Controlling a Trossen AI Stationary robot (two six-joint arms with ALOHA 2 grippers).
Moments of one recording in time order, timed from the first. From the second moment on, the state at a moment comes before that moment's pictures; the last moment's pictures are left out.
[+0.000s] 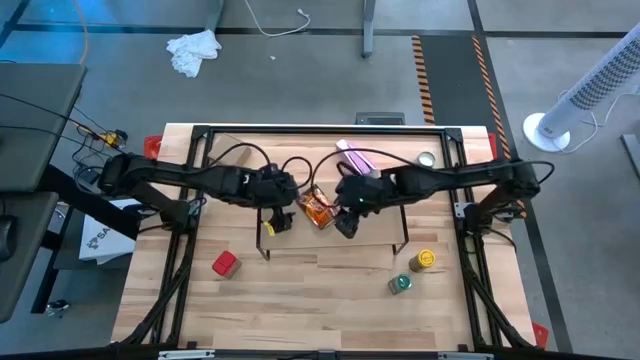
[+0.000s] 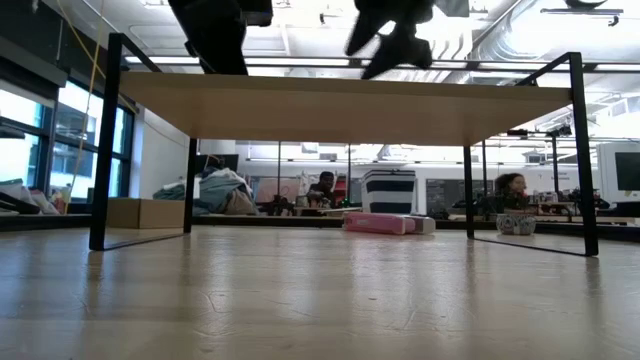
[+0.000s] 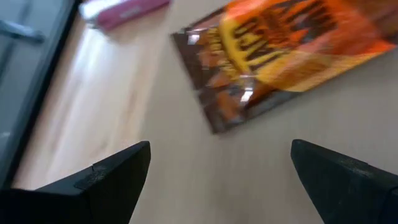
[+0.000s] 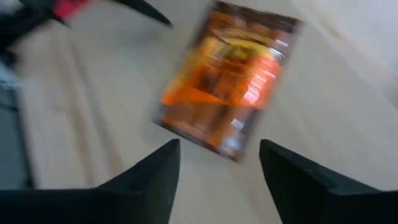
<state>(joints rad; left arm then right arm) -0.06 1.45 1.20 -0.81 -0.33 -0.18 0.07 1.62 1.44 -0.74 0.07 0.56</state>
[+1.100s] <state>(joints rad) -0.11 1.46 1.20 -0.74 -0.38 -0.26 -0.14 1.62 1.43 -0.70 -0.13 0.66</state>
